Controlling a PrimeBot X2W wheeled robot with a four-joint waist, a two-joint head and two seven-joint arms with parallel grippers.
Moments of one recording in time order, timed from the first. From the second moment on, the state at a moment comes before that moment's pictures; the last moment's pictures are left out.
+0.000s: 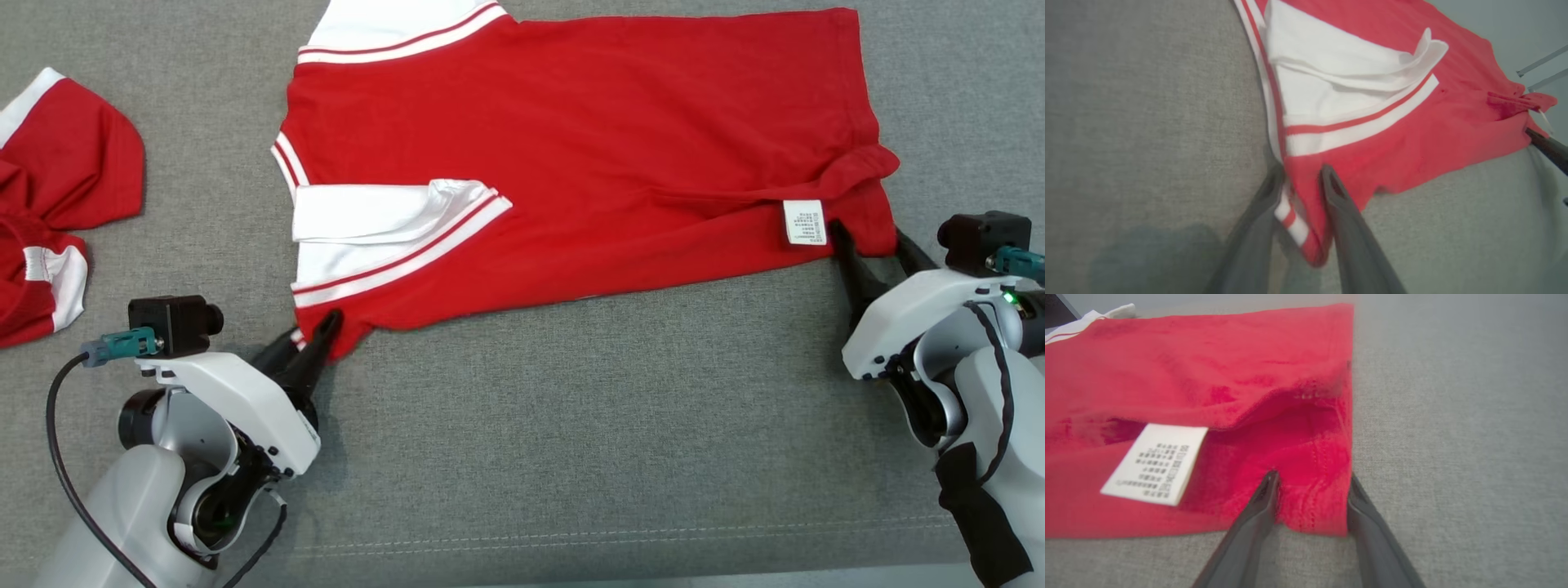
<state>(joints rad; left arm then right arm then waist) -0.35 0.37 -0.37 0.24 -0.88 -0.02 0.24 -0.63 -0.24 0.23 0.70 0.39 0.13 -0.04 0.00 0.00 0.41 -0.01</state>
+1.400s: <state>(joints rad) 0.01 0.49 -0.26 -0.17 -1.03 0.05 0.30 -0.09 -0.24 -0.02 0.11 0.55 0.14 0.26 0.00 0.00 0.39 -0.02</state>
